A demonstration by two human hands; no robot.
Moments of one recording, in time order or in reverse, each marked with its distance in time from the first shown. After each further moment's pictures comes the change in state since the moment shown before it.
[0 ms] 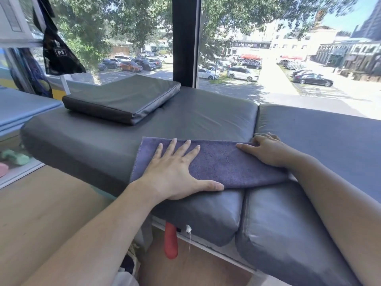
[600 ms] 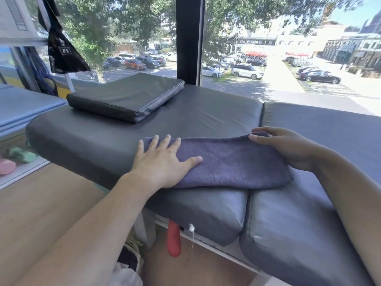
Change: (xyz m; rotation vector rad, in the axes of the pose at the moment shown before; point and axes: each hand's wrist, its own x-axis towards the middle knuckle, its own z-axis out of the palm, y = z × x) left_hand 0.003 -0.020 -0.014 0.037 0.042 -0.213; right_hand -0.023 -0.001 -0.019 0.951 -0.183 -0.004
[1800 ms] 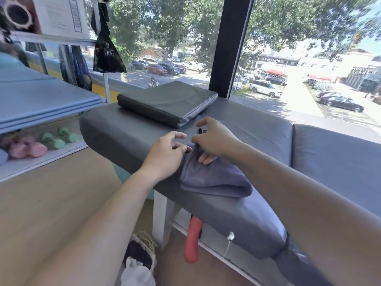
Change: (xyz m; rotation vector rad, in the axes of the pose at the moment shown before) left_hand -0.002 -0.091 -0.007 -0.988 0.358 -0.044; right_hand 0.026 -0.114 0.221 -0.354 -0.048 -0.166
